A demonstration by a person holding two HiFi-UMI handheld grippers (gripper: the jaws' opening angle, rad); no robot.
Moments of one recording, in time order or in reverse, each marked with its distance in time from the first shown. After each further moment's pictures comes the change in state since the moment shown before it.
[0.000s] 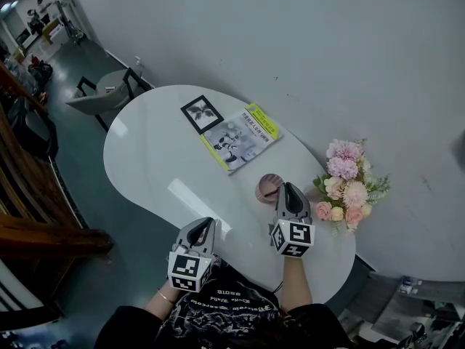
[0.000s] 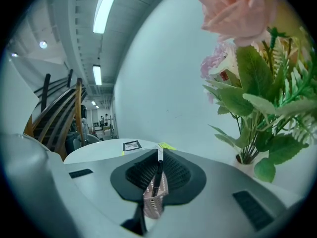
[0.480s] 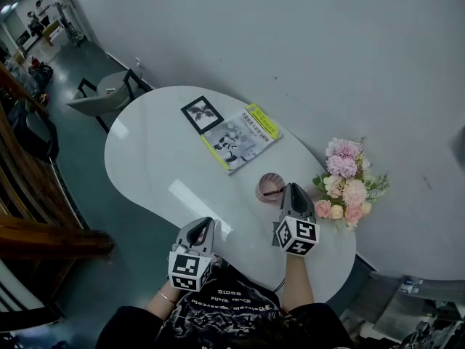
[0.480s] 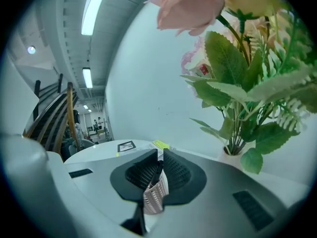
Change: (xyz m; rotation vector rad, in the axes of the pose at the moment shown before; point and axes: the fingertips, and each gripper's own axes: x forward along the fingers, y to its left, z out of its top) left arm -0.003 0.002 -0.004 0.001 0.002 0.018; right arm -0.005 -0.022 -0.009 0.095 0.021 -0.058
